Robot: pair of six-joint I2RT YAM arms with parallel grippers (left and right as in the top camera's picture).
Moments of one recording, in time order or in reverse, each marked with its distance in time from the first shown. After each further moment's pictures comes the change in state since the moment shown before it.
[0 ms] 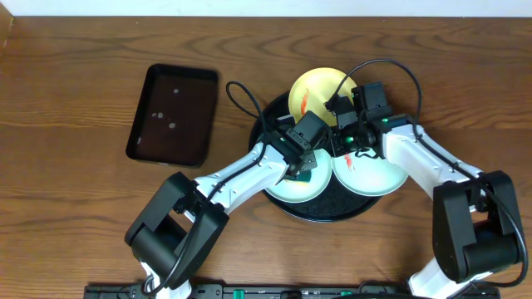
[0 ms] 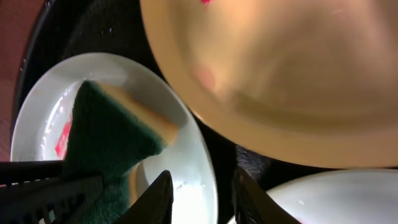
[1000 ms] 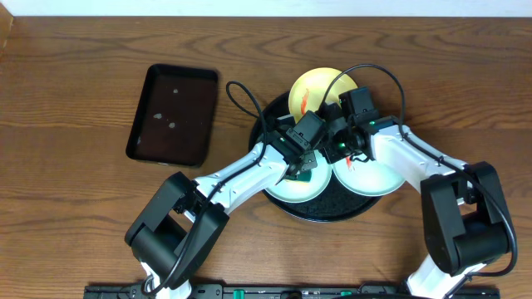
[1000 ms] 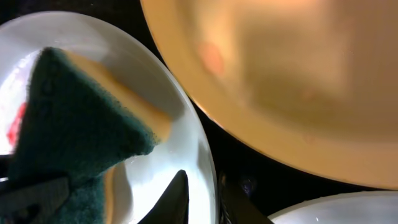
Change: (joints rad) left arm 0.000 0.000 0.000 0.004 0.000 0.000; right arm 0.058 0.050 0.000 -0.002 0.094 -0.073
